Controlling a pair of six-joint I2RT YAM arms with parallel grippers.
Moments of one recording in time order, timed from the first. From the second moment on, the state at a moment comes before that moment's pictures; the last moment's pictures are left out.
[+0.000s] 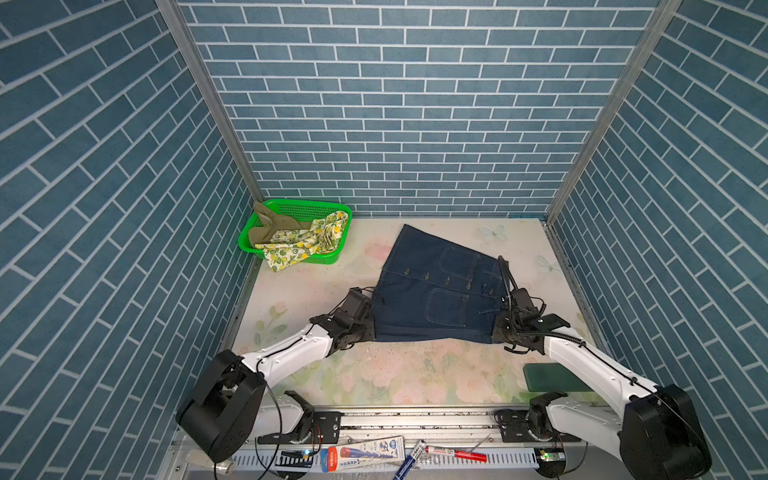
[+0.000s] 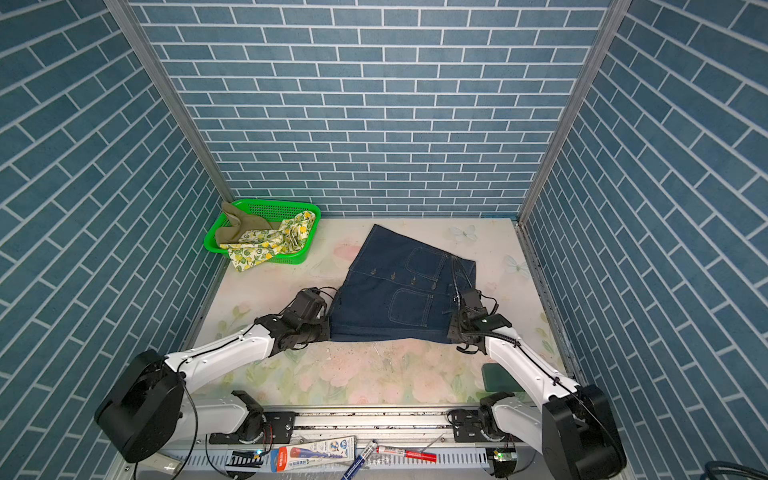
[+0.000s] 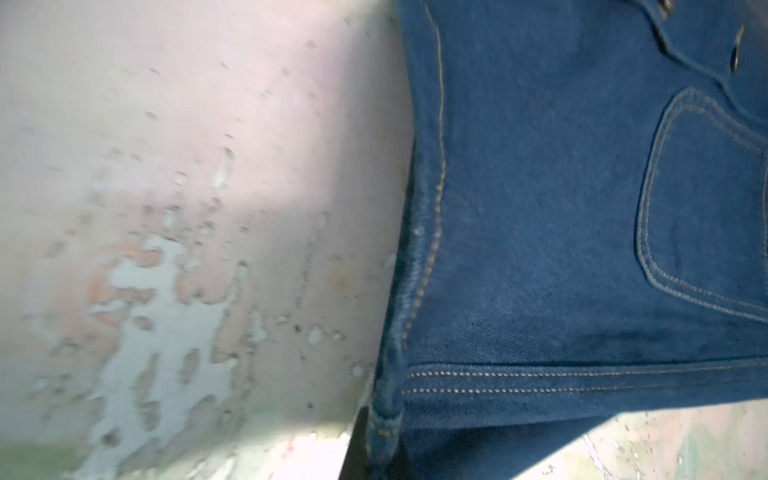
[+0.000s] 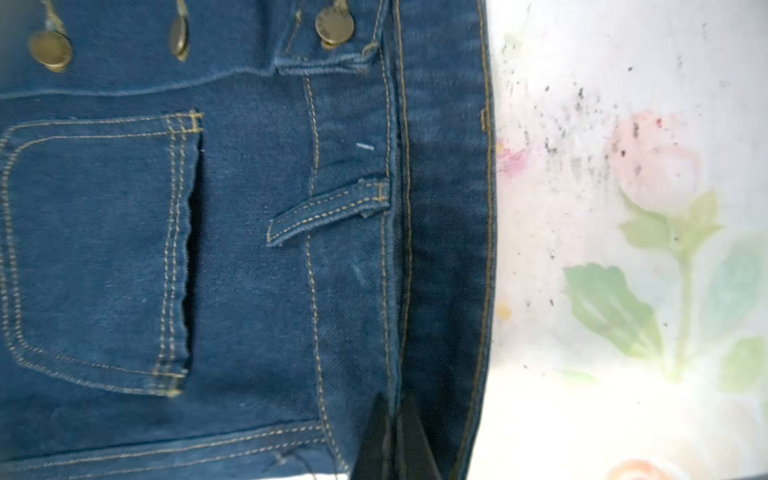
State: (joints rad) left arm -0.59 1.27 0.60 -0.34 -0.04 -0.63; right arm 0.38 1.09 0.58 -0.60 0.11 0.58
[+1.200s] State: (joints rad) left arm -0.60 1.29 0.56 -0.34 -0.03 -0.62; right arm 0.33 0.99 0.56 -0.67 0.06 0.60
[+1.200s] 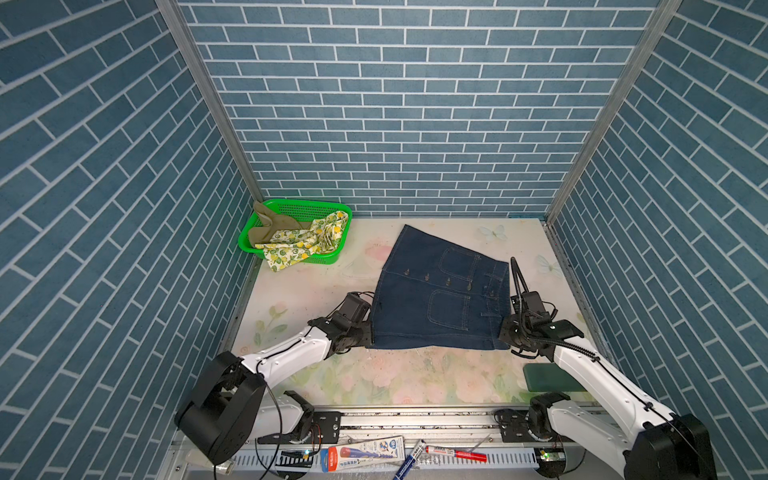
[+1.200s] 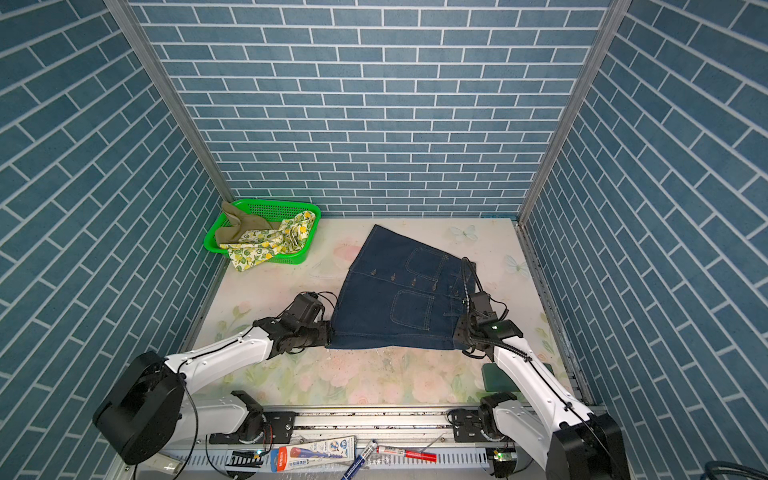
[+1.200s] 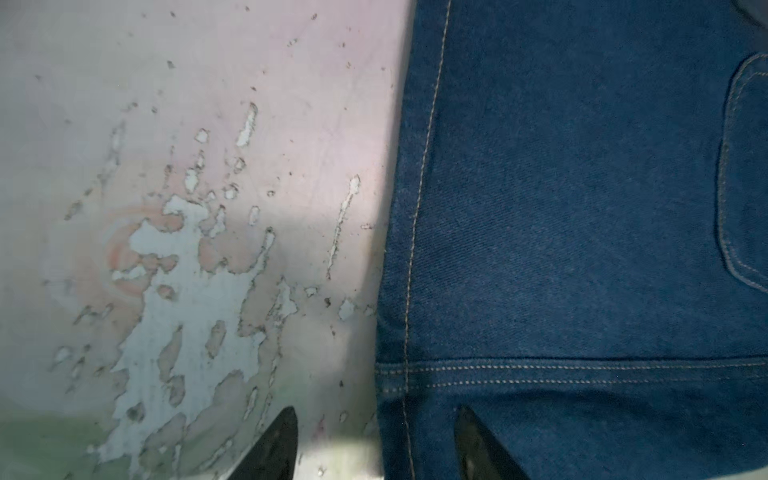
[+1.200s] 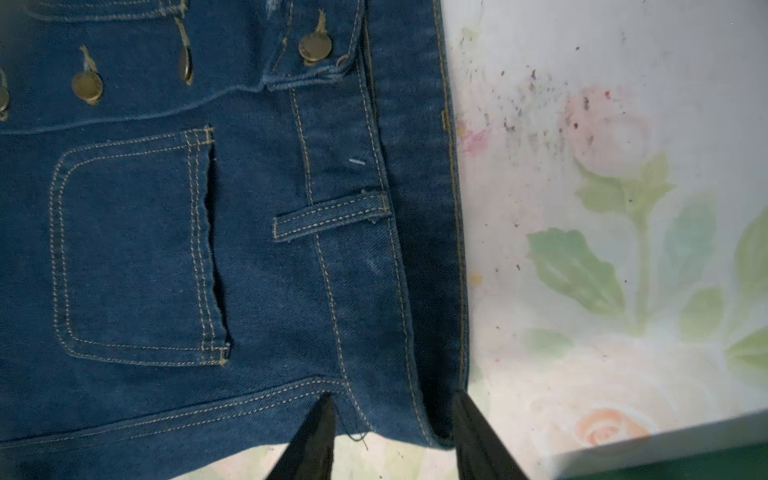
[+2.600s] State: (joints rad) left arm -0.60 0.91 0.57 -0.63 -0.18 -0.58; right arm 0.34 0.82 0.52 -0.73 -0.05 0.61
